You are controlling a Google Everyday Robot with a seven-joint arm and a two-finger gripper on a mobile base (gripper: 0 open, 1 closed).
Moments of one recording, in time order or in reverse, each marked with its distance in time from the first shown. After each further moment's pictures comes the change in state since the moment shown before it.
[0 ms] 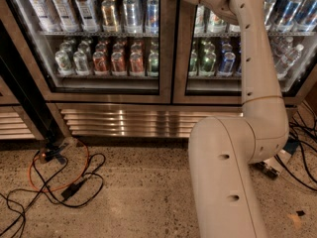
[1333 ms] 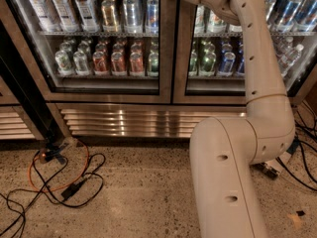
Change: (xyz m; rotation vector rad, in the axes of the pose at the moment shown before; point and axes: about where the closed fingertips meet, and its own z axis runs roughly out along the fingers) arm 0.000 -0.002 -0.001 0.005 -0.001 0.000
